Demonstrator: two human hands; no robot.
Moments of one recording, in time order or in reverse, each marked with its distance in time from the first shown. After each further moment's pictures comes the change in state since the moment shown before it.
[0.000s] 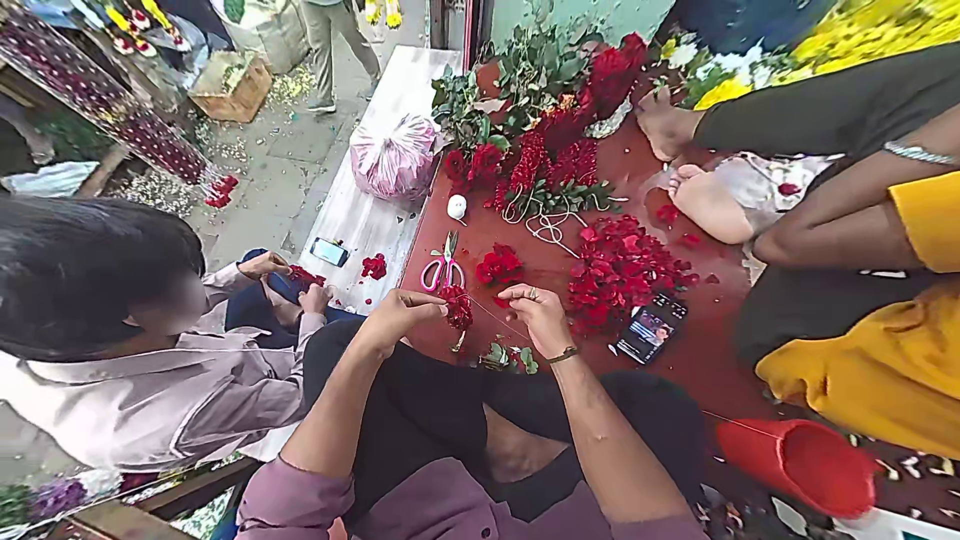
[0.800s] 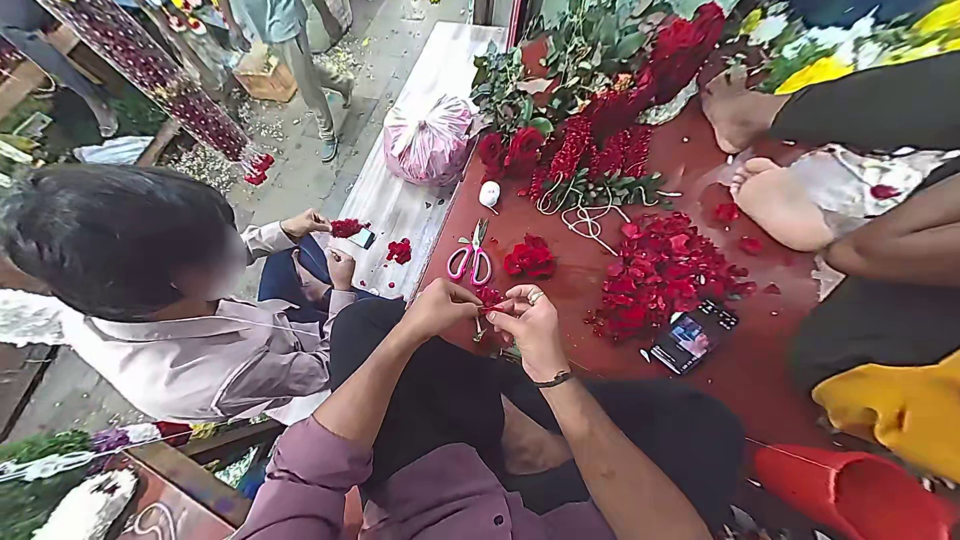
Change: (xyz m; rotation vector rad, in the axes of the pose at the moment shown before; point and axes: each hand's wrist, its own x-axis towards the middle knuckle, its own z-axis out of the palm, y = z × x) left_hand 0.011 -0.014 0.016 0.333 -0.038 0.000; right_hand -0.045 -0.025 0.071 0.129 0.036 0.074
